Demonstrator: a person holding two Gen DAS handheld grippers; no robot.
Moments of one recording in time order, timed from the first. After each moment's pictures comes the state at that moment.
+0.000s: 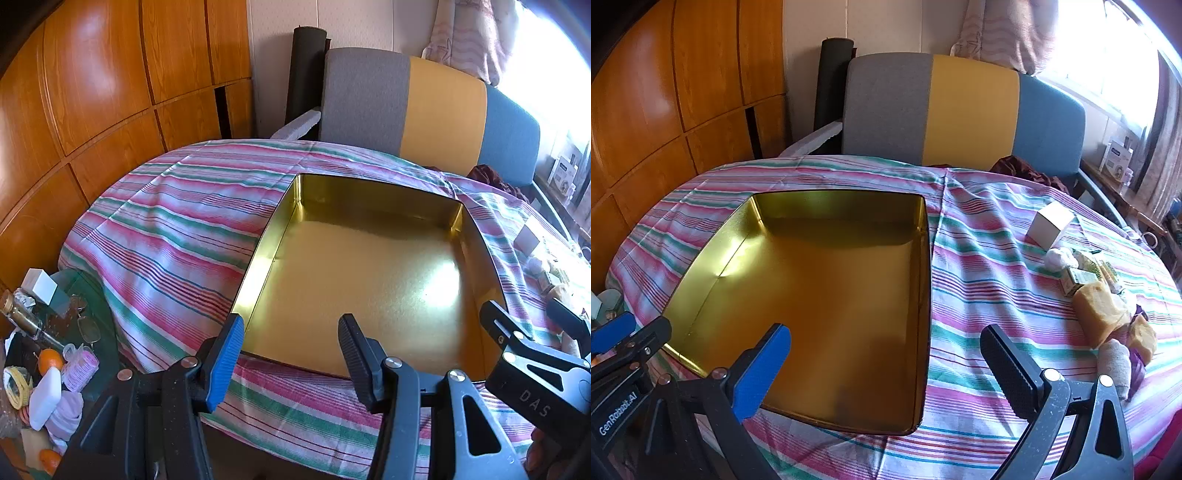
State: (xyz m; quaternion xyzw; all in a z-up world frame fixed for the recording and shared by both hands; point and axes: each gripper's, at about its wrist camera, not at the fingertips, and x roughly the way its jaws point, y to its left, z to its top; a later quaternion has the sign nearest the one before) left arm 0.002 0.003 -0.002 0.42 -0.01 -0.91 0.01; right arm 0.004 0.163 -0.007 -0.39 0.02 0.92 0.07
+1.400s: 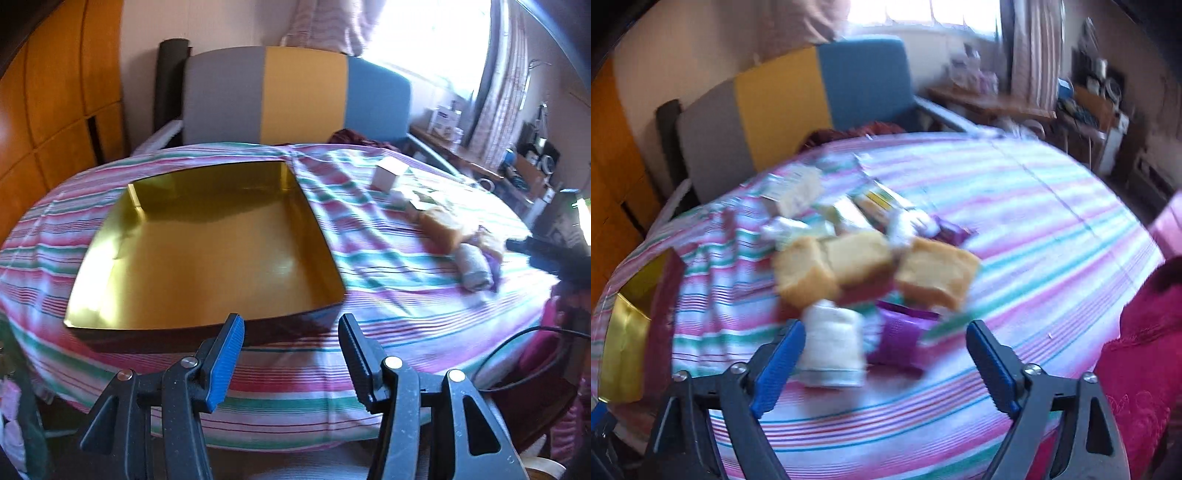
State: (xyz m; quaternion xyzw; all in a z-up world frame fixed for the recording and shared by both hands) left arm 0.065 0.112 -0.009 0.41 -0.04 -0.88 -0.23; right arm 0.143 0.474 -0.009 -0.40 0.19 0.86 0.26
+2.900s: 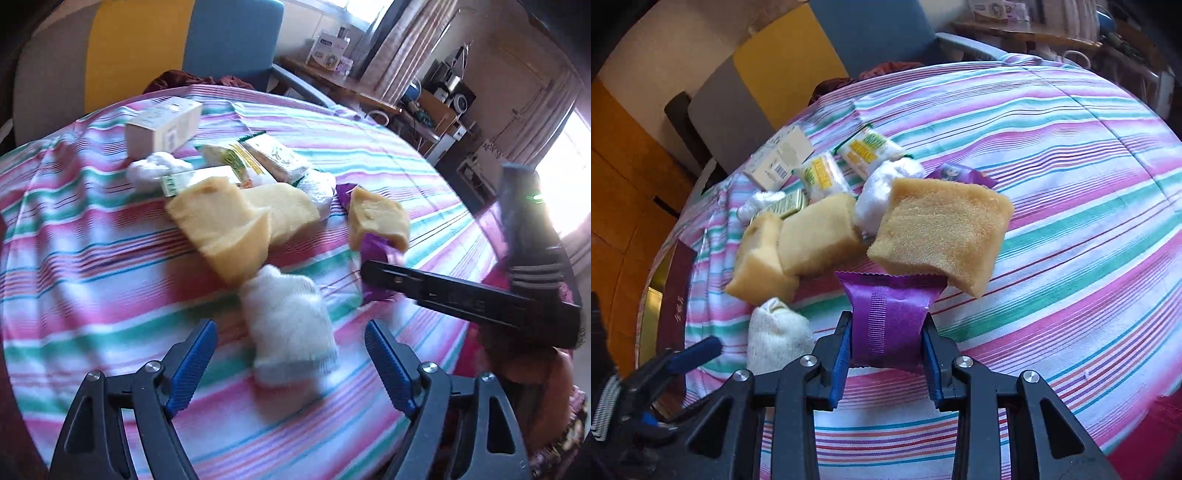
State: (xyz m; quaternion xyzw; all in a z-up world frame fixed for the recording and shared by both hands) left arm 0.031 0.406 -0.053 0.50 -0.07 -0.75 -0.42; right arm 0.137 0.558 -0.053 -0.45 0.29 0.83 0.14
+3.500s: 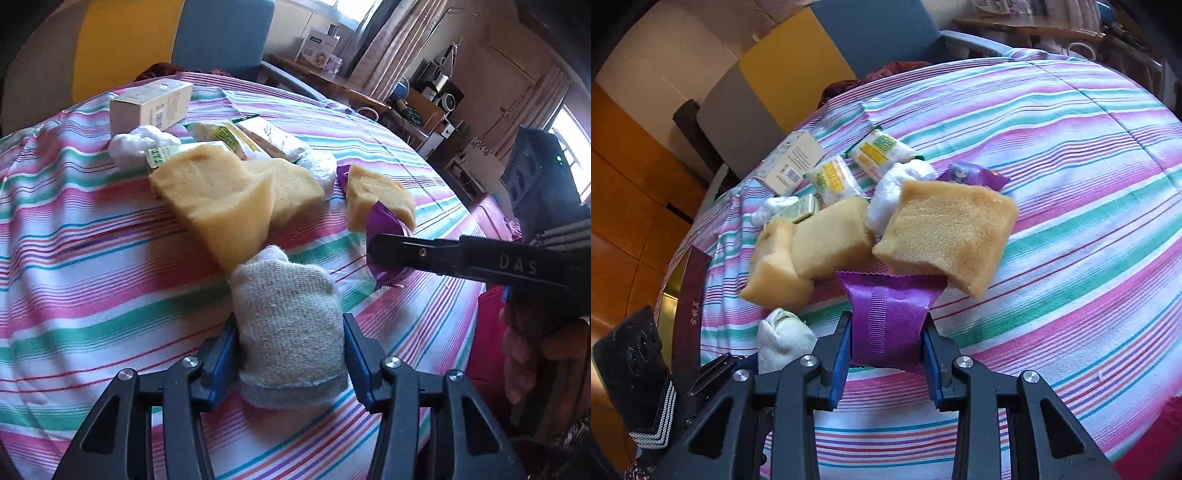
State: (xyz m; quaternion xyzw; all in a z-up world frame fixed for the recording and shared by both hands) left arm 0.034 0.389 -0.084 0.48 -0.06 -0.75 -0.45; right arm 0.131 0.555 -0.054 -0.44 0.30 0.84 0.11
